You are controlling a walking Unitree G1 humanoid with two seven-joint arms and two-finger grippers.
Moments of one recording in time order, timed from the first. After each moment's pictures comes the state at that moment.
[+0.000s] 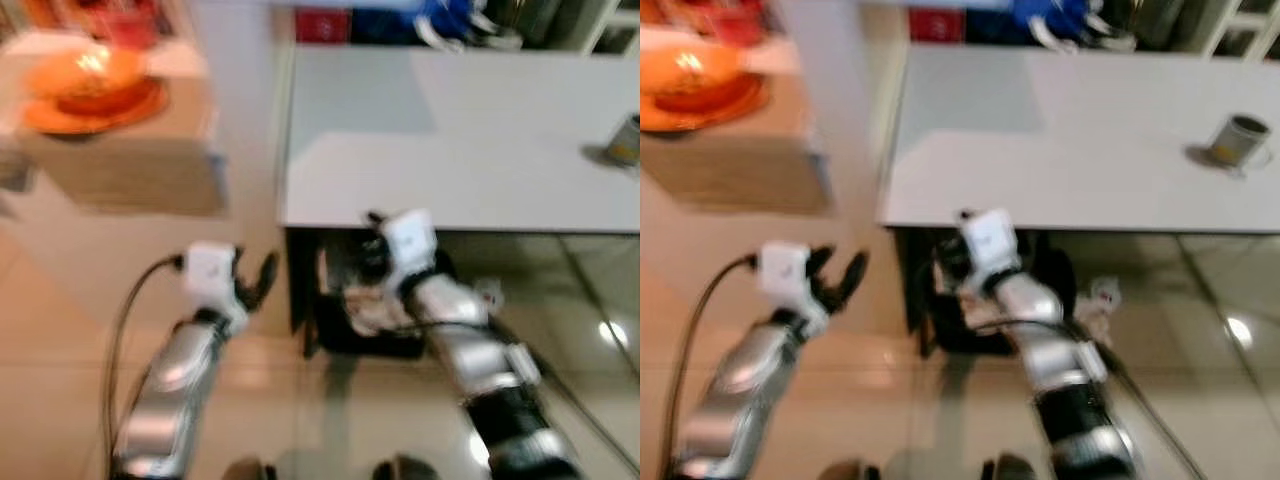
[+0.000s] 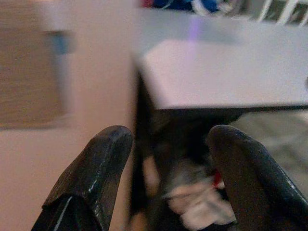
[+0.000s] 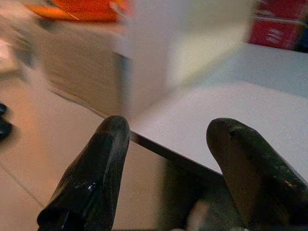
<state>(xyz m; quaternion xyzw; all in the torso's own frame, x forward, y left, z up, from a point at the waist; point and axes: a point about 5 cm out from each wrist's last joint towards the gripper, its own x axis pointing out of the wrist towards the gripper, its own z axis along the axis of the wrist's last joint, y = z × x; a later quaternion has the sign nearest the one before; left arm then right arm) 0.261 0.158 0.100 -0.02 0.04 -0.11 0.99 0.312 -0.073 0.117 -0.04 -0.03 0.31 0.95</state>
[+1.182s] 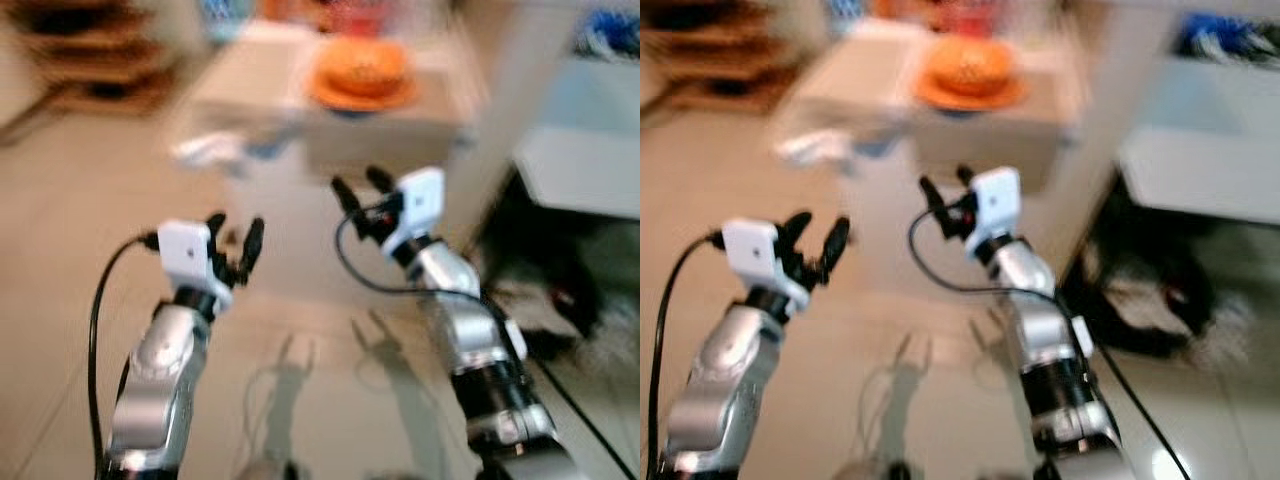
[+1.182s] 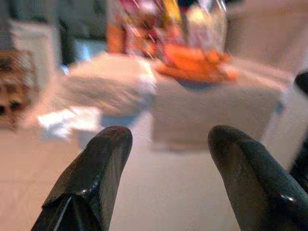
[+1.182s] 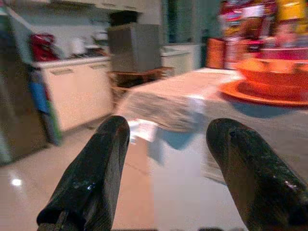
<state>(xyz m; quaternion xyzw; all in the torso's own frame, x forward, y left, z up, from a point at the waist) 0.266 0.156 0.151 -0.02 -0.08 -0.12 0.99 0.333 -0.082 0.159 0.06 -0.10 0.26 0.96</state>
